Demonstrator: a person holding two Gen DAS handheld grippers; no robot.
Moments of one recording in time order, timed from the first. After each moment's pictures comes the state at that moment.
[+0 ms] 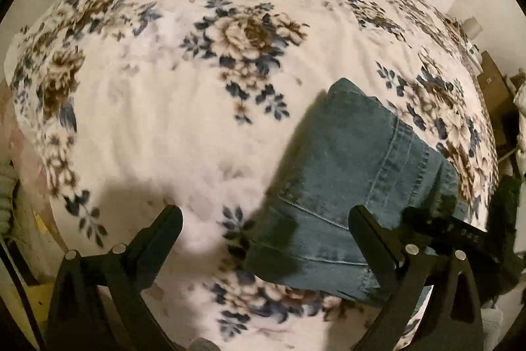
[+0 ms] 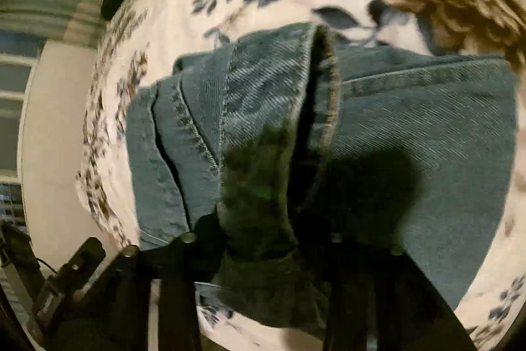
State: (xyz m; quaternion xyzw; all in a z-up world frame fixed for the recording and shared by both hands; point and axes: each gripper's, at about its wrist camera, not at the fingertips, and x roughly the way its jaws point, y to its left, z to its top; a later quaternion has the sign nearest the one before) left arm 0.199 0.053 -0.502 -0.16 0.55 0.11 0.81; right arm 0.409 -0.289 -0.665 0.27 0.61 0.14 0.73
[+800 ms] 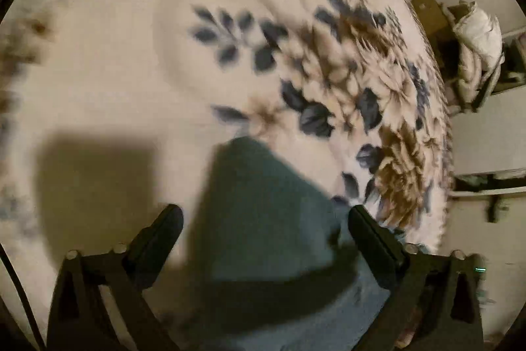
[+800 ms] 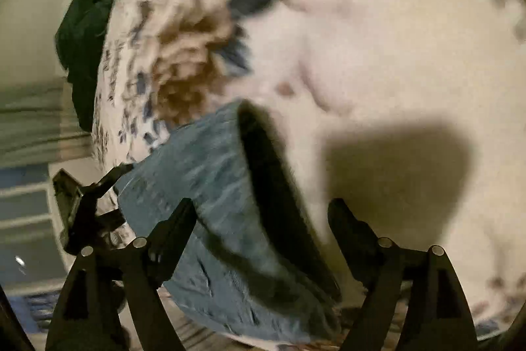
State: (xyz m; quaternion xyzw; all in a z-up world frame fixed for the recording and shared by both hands) left arm 0.397 -0.072 -0.593 -0.20 0.65 -0.15 0.72; right arm 0.354 -0.518 -0.705 0.48 0.59 0.03 0.65
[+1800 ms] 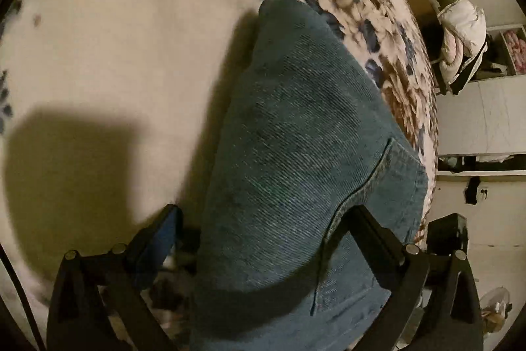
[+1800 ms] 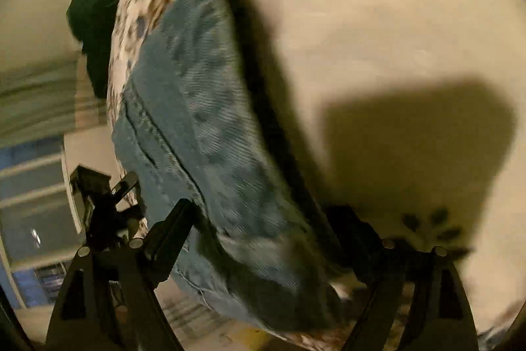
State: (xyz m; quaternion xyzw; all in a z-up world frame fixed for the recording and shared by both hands) left arm 0.317 -0.054 -0.610 -0.21 0.66 -0.18 0.70; right arm 0.337 -0.467 -0.732 0.46 0.61 0.11 0.64
